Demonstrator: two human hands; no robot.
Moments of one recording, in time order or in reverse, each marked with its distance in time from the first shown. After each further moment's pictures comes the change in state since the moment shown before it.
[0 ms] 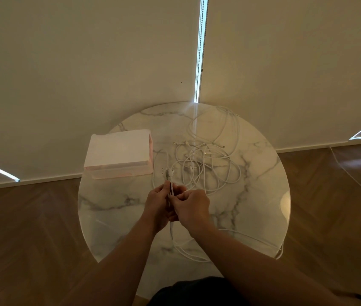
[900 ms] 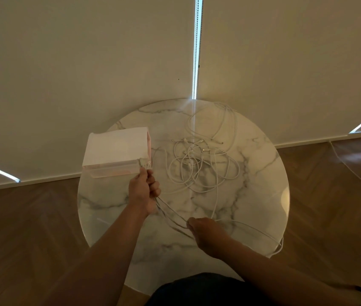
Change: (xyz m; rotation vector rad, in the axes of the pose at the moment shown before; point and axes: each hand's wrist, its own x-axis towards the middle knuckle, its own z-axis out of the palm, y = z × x) left_hand 0.022 0.028 -0.016 -0.245 0.193 0.150; right_hand 0.004 0.099 -0.039 -0.970 -0.449 -0.358
